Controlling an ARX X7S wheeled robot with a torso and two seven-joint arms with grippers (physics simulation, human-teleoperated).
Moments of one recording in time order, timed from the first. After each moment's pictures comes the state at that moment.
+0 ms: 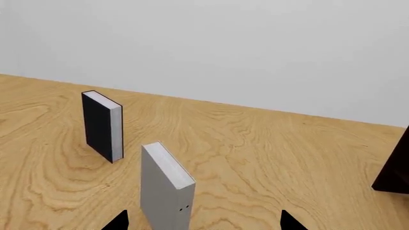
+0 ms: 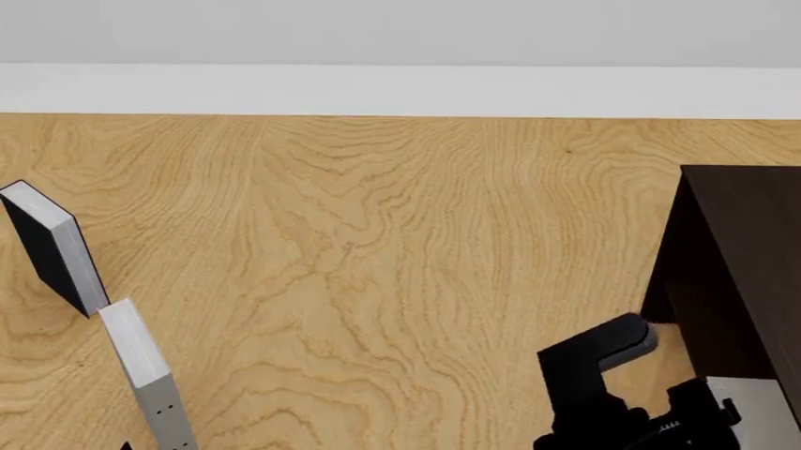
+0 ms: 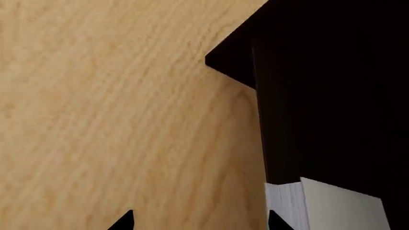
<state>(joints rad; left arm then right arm) -0.02 -0.79 0.57 0.88 -0.85 -0.25 -1.02 0.99 0.49 -1.23 0.53 1.04 0.75 0.75</state>
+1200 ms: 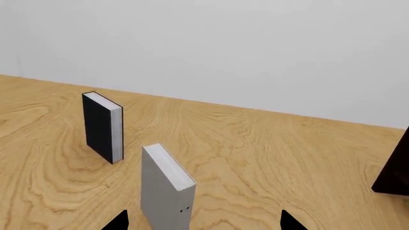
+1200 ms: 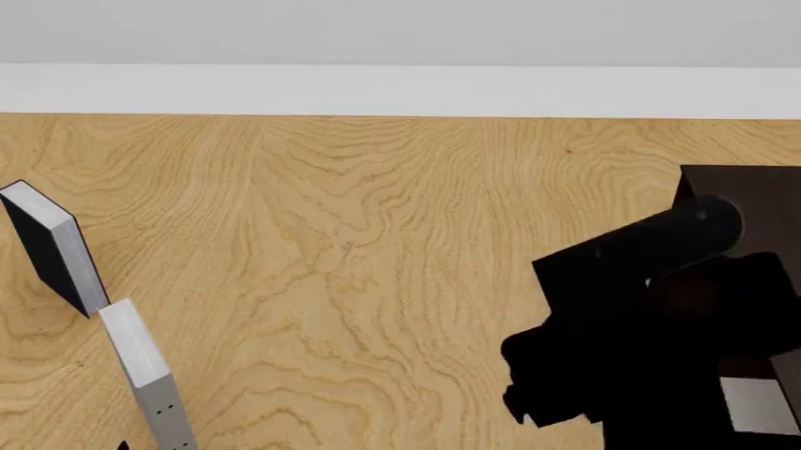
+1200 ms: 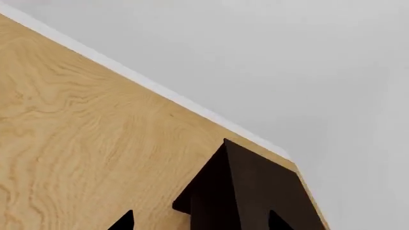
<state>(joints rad) -0.02 -0.80 0.57 0.88 -0.85 -0.23 -1.02 1.15 0.95 -1.01 -0.53 1.36 0.88 1.10</state>
